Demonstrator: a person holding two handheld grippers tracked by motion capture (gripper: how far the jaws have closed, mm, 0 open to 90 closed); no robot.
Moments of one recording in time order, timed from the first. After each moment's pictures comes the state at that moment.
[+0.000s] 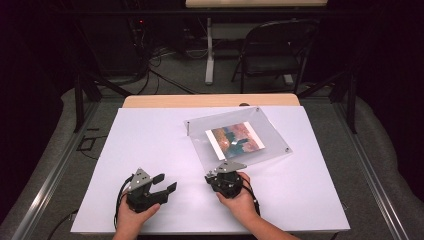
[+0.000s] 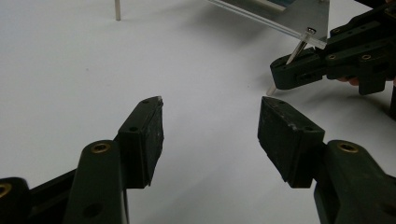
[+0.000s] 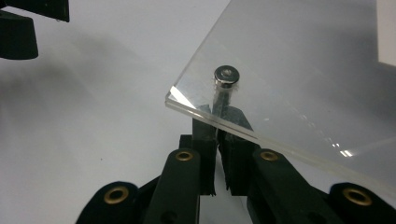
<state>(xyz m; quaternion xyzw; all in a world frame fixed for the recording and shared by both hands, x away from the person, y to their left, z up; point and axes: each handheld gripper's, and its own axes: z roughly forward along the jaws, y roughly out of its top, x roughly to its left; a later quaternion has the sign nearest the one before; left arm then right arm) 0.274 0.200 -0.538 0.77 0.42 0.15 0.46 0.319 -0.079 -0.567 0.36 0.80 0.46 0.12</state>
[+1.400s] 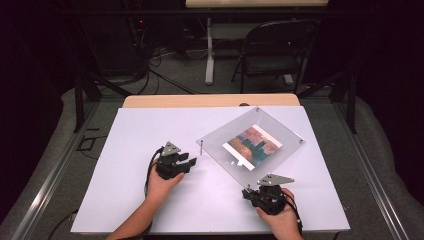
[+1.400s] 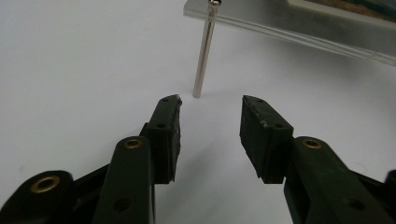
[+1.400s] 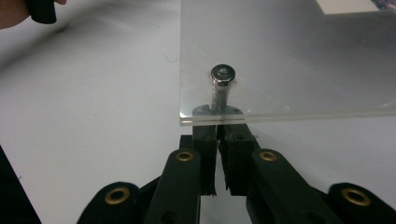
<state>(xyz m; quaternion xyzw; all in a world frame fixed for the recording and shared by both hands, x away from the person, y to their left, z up) 0.376 0.135 -0.551 0.79 0.40 0.13 0.44 0.266 -0.186 -0.556 0.44 0.79 0.43 0.10</state>
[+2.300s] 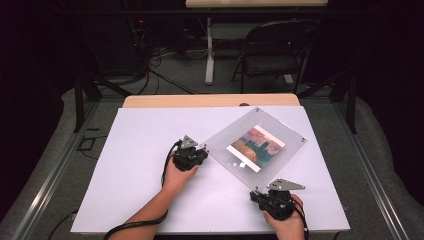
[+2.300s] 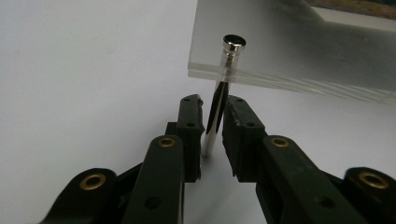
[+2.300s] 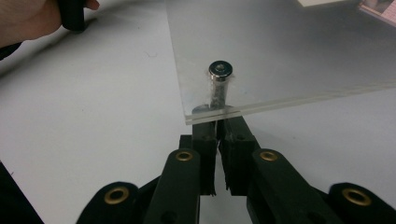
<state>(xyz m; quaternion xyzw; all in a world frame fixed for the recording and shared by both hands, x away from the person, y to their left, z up) 0.405 0.096 -0.564 0.81 0.39 0.13 0.43 0.251 -0.203 -0.558 0.48 0.76 0.43 0.11</state>
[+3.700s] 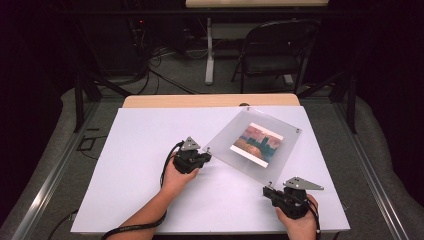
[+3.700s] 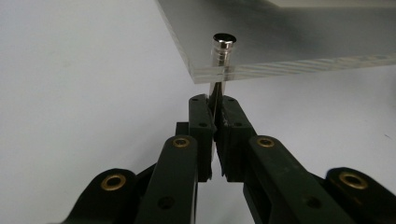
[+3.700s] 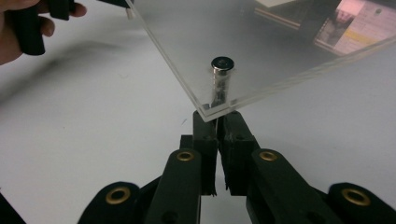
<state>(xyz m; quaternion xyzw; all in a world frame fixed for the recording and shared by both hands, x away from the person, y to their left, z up) 0.385 0.093 -0.543 0.83 0.34 0.09 0.44 0.248 -0.236 -0.546 0.51 0.72 0.45 0.14</state>
